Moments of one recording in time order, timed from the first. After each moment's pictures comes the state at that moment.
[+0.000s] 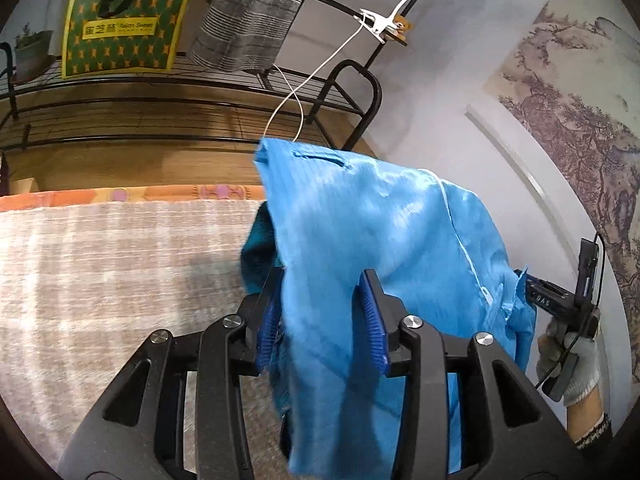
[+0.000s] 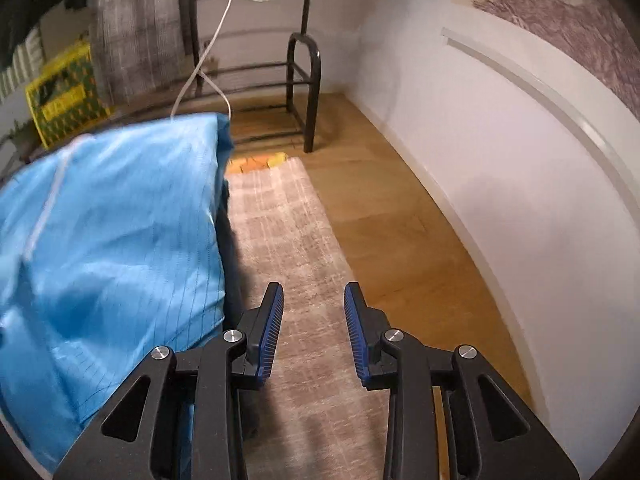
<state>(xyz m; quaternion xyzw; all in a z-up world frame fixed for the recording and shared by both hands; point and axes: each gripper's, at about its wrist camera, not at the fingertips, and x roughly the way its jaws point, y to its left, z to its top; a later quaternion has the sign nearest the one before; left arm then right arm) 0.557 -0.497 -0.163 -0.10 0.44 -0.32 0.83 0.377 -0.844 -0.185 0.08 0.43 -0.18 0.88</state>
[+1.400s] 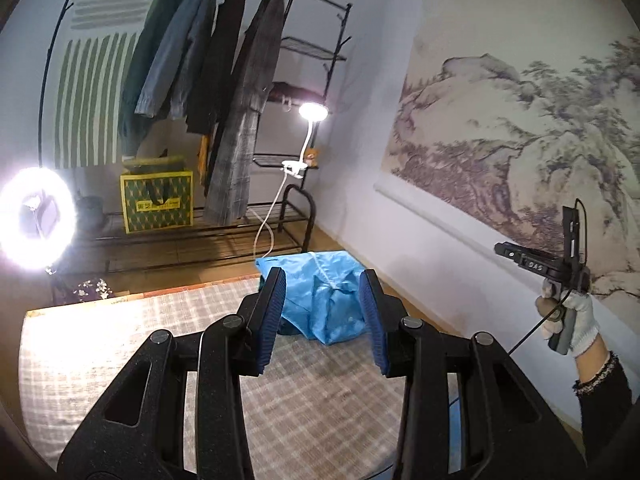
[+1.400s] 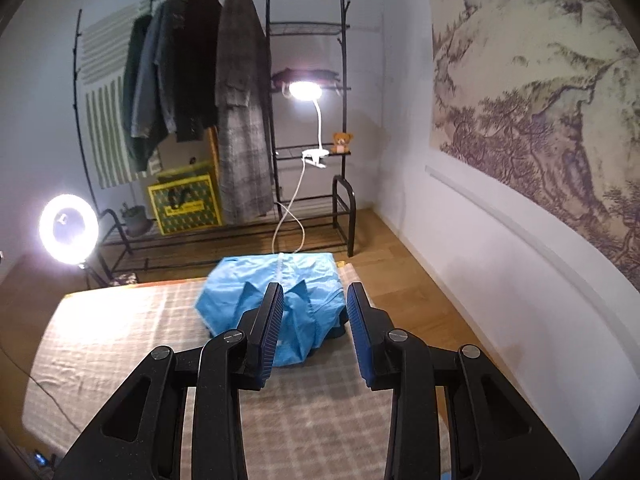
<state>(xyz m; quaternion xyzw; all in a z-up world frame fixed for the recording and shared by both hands) 0.184 -0.248 0.187 -0.04 0.23 -0.38 0.89 0.075 -0.687 0.096 0.07 0.25 -0.13 0.96</state>
